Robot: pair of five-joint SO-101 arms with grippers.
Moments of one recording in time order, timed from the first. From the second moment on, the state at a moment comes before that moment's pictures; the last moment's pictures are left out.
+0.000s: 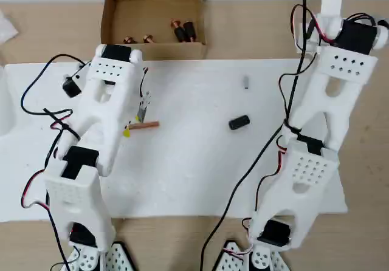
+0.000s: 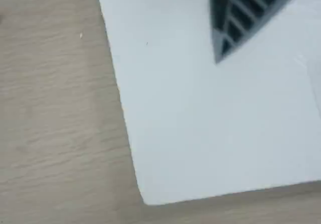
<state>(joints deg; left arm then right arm) 7.6 22.2 -13.9 99.6 59.6 13.0 36.2 -75.2 101.5 1.5</state>
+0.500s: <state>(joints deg) 7.6 22.2 -12.9 96.6 74.1 12.9 36.2 -75.1 101.5 1.5</state>
